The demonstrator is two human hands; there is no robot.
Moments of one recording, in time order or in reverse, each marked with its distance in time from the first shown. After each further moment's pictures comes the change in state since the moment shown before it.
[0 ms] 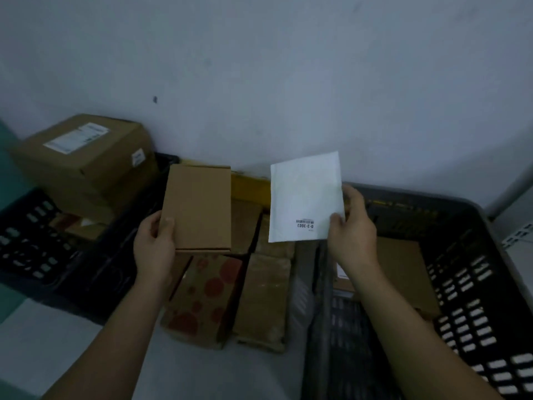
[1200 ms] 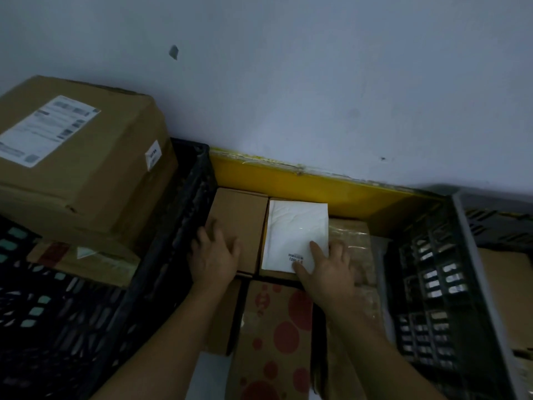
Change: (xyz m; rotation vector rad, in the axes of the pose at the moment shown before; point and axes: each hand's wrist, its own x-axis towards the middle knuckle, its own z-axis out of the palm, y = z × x) left_hand 0.196 -0.136 0.055 1.195 -0.436 0.208; right_hand 0.000 0.076 0.286 -0.868 -0.424 0.202
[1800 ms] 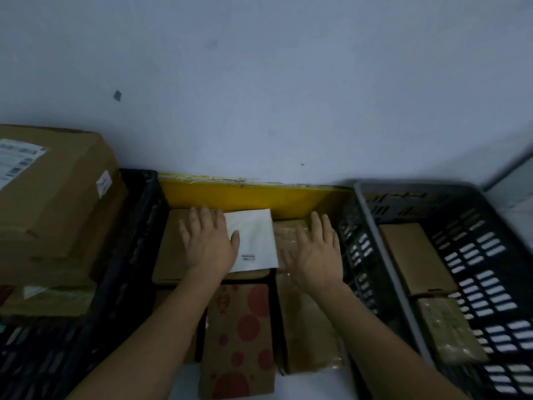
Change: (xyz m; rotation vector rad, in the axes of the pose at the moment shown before) left_hand -0.032 0.082 -0.062 0.169 0.154 0.396; right_hand -0.056 0.012 -0.107 -0.206 0.226 -0.007
